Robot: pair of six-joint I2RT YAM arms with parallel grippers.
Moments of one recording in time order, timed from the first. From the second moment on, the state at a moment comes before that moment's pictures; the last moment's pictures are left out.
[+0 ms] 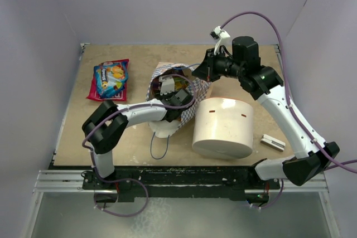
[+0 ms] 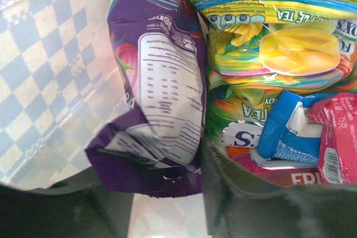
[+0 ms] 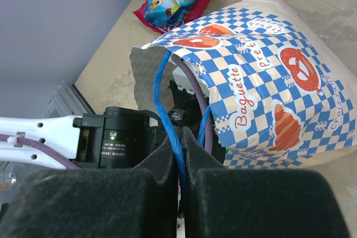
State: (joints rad) left arm -0.86 1.85 1.20 -0.44 -0.95 -0.91; right arm 0.49 1.35 1.55 -0.60 -0.41 0.32
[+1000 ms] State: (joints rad) left arm -0.85 1.28 1.04 -0.40 -0.21 -0.64; right arm 0.50 1.35 1.55 -0.59 -0.41 0.30
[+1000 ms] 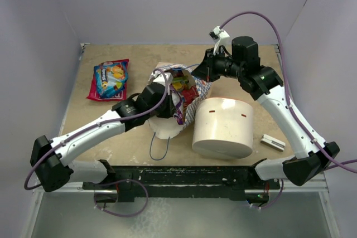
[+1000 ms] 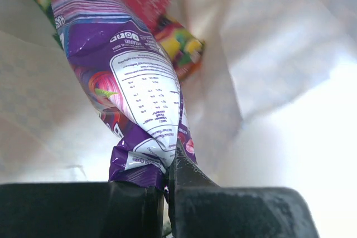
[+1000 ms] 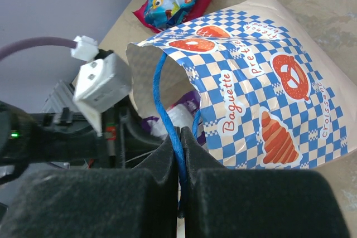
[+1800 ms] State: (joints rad) left arm -0.85 1.11 1.93 -1.08 -0.42 -0.49; right arm 0.50 1.35 1.55 -0.59 -0.41 0.29
